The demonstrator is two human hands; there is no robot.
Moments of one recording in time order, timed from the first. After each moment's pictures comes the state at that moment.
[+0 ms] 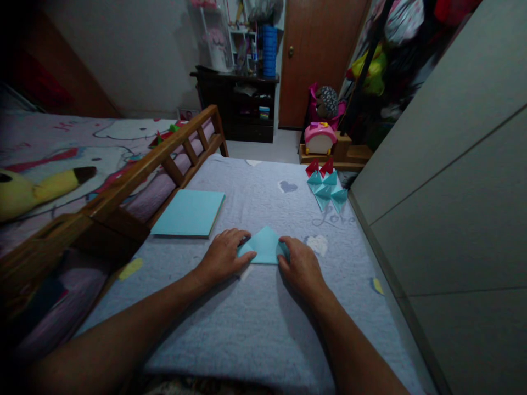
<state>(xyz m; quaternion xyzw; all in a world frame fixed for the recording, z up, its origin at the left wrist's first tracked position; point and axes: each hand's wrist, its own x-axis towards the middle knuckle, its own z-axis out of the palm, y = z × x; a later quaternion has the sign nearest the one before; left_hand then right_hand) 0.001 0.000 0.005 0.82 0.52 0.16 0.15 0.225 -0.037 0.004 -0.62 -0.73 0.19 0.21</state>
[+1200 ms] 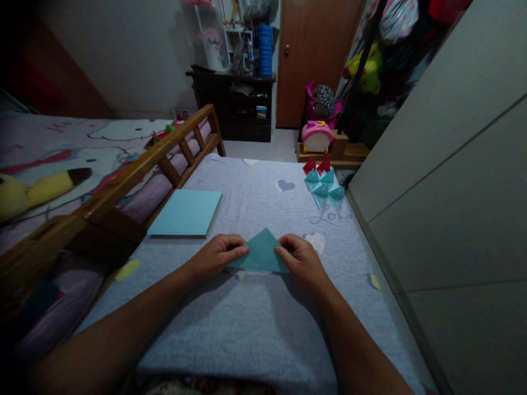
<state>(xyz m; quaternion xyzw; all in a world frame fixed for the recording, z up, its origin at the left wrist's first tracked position) -0.012 0.003 0.023 0.69 0.42 0.23 0.55 0.228 -0.036 0.032 -0.56 -0.62 0.42 0.35</state>
